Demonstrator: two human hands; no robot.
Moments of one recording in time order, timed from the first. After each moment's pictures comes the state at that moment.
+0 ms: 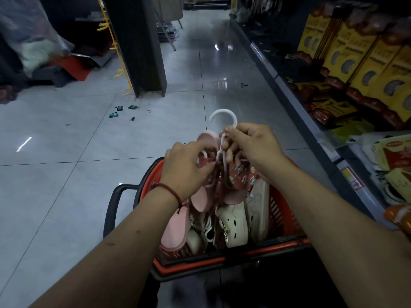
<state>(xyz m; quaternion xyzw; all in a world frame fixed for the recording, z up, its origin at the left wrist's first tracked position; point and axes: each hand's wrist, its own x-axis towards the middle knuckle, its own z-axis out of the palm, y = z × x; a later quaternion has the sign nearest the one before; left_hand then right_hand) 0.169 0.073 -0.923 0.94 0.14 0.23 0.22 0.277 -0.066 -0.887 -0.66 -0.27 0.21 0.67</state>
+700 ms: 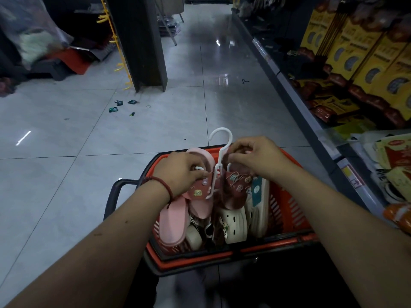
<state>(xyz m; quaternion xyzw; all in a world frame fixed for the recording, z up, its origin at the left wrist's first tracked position) 0.163 0.097 -0.933 0.96 0.16 0.04 0.24 0.296 -0.086 -0.917 -0.84 -0.34 0.15 0.40</state>
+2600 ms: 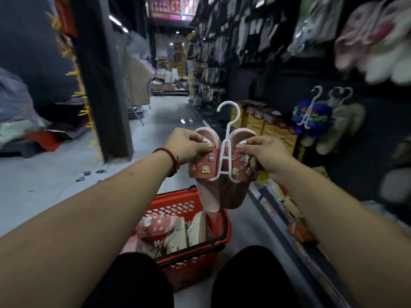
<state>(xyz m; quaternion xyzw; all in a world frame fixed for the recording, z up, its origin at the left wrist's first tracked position) 0.151 -0.119 -0.698 0.83 0.08 0.18 0.52 0.215 -0.326 -0.702 -0.77 -0.14 0.04 0.62</state>
